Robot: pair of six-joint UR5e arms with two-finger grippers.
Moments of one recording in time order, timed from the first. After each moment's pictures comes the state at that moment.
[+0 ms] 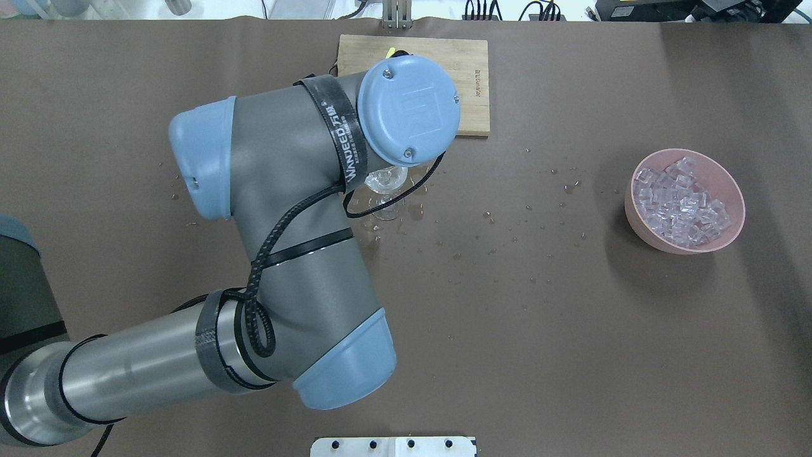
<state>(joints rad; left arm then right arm) -0.52 -2.62 -1.76 -0.85 -1.32 -0.22 1.55 -1.56 1.65 -1.66 2.44 -0.03</state>
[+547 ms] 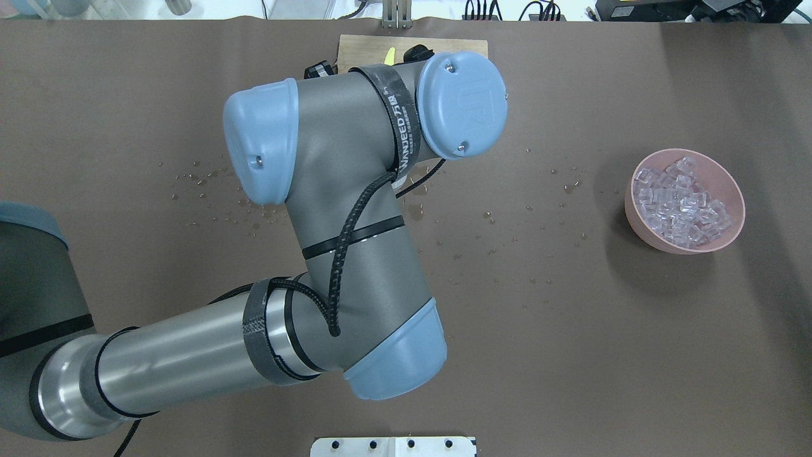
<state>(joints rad) -0.51 -2.69 -1.67 -0.73 -1.24 -0.22 1.55 -1.56 1.65 -1.66 2.44 -0.03</state>
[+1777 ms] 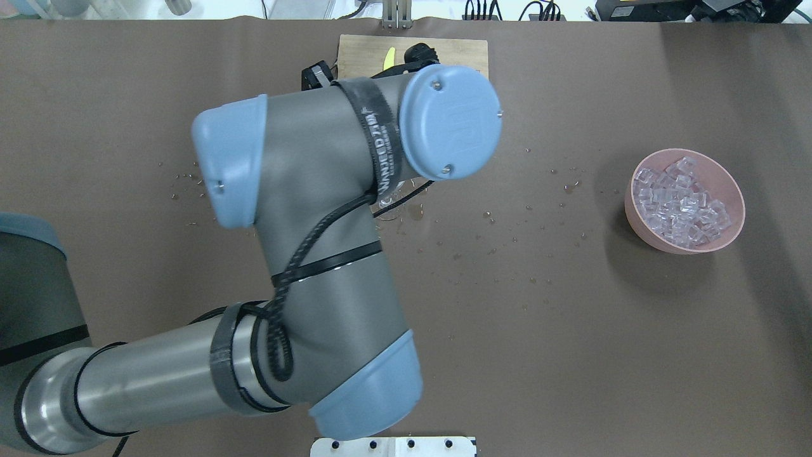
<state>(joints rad) -0.50 -2.56 -1.86 -0.87 -1.24 -0.35 1.54 -1.56 1.65 -1.66 2.44 -0.03</state>
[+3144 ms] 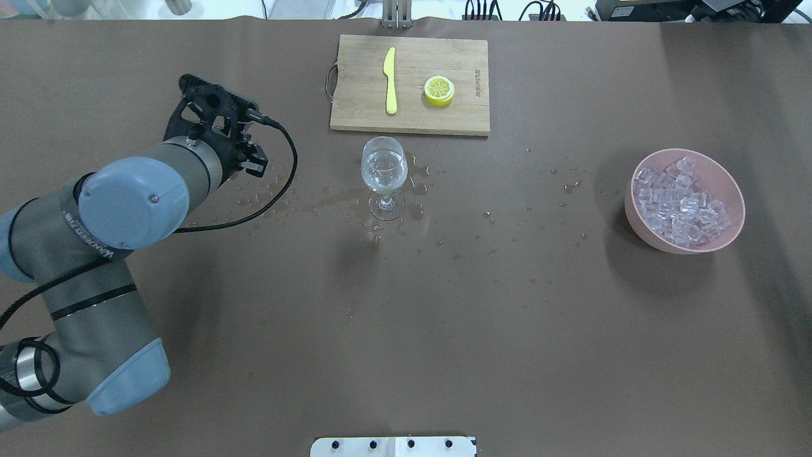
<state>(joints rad) -0.57 -1.89 -1.96 -1.87 -1.23 -0.87 1.54 -1.55 1.66 -1.66 2.47 -0.01</state>
